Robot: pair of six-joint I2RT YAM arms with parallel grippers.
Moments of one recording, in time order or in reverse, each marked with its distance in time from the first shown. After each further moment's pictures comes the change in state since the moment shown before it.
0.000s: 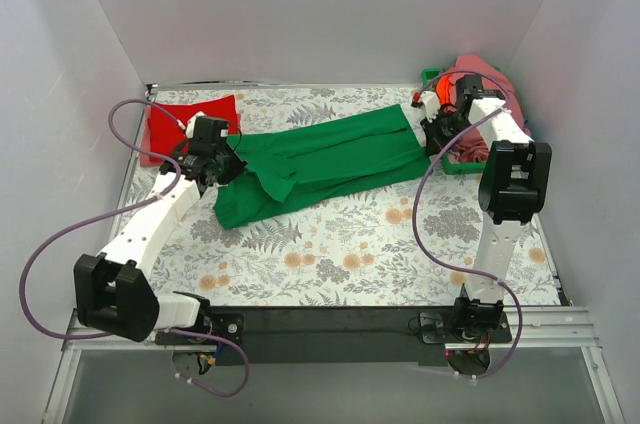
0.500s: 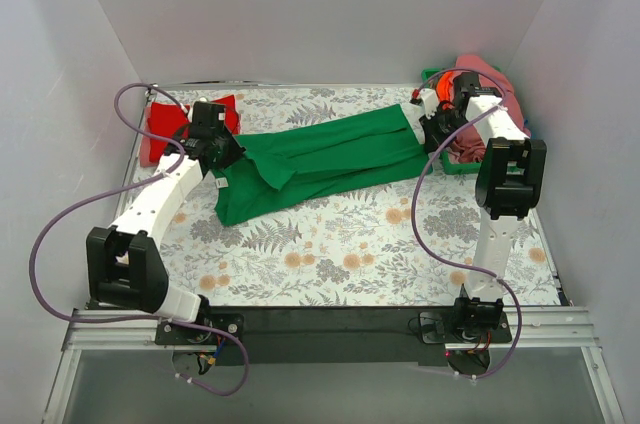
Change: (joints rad) left arm 0.067 0.163 0.105 0.079 0.055 0.113; right arm 0.005 0.069 0.079 0.000 0.020 0.052
